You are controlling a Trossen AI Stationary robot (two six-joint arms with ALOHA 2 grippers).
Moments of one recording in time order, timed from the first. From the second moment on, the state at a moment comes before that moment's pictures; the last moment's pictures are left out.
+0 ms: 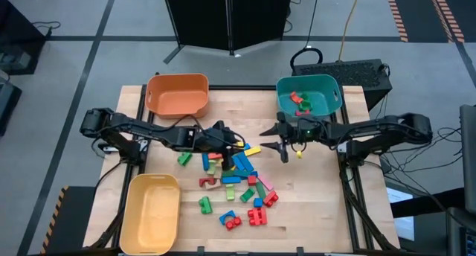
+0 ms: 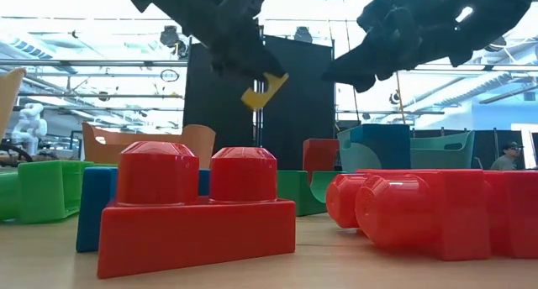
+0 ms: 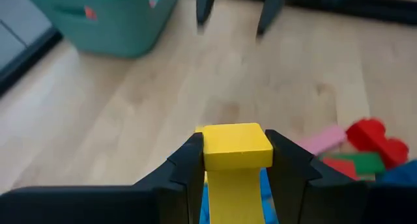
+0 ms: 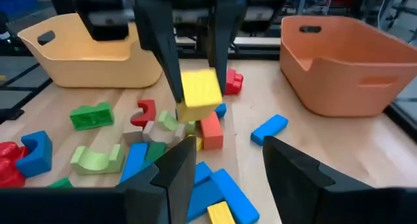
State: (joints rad) left arm -0.06 1.55 1.00 -0.03 -0.22 -0.19; right arm -0.15 1.24 0.50 0.48 -0.16 -0.01
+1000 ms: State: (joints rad) left arm -0.03 1.55 1.00 0.36 -0.13 0.02; right arm -0.12 1.38 0.50 0.88 -0.22 0.01
